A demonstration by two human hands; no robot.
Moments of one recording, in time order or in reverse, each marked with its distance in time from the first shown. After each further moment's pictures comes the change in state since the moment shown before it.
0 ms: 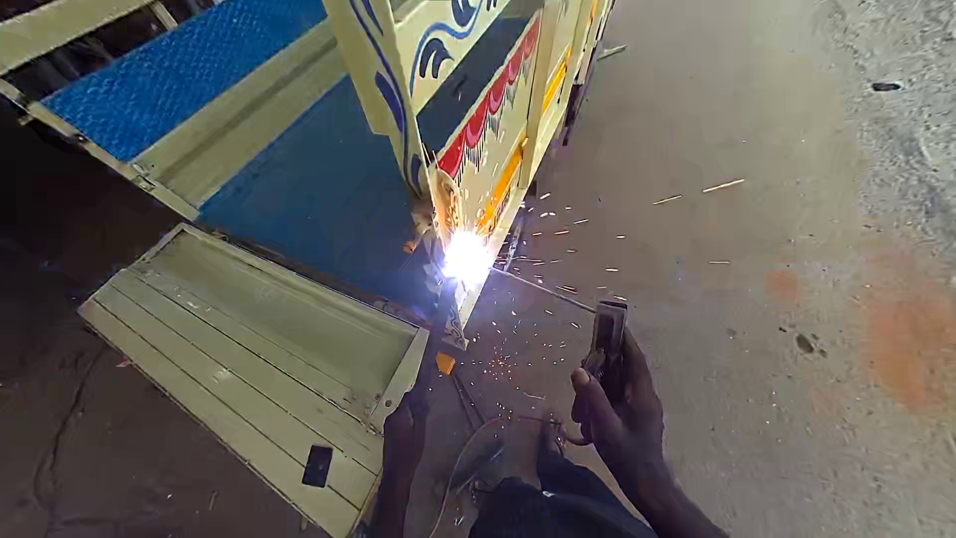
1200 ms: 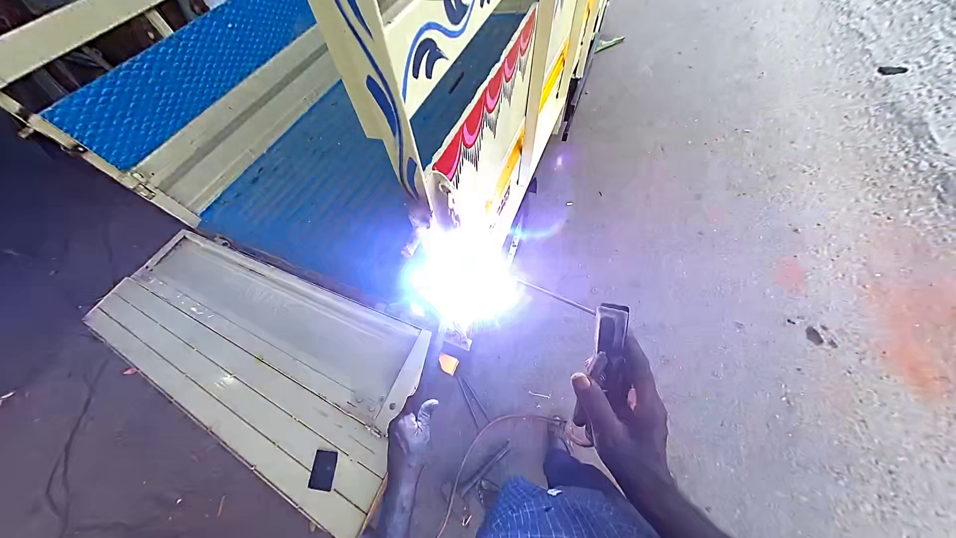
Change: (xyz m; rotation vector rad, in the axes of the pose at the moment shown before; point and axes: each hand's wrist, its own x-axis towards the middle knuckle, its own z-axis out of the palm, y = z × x) left_hand 0.002 -0.007 0.010 -0.007 0.123 0.070; right_hand -0.001 0.001 0.005 -0.019 0.020 -0.025
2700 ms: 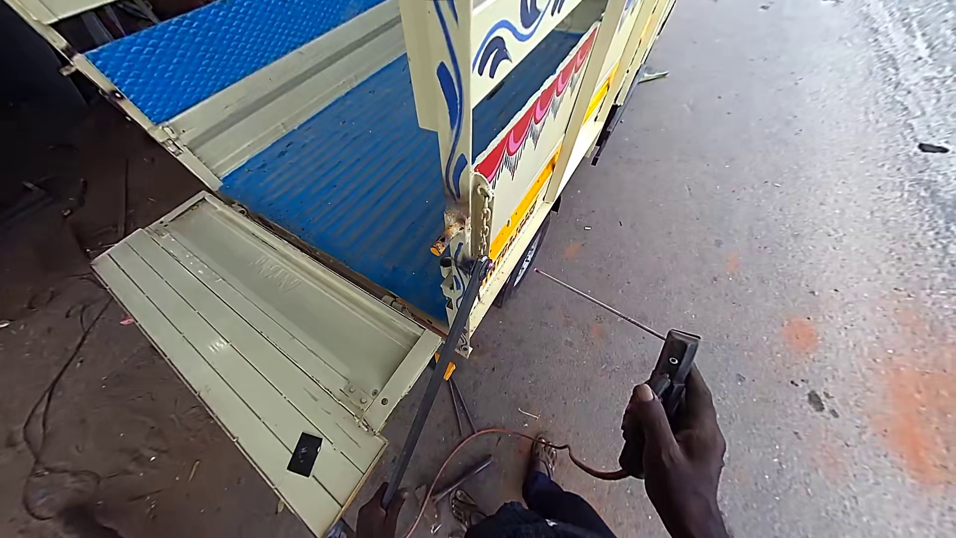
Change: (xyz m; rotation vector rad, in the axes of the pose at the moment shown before) left_hand -0.132 -0.119 0.011 0.026 -0.233 -0.361; right_hand 0.027 0.013 -0.038 -0.081 0.078 0.094
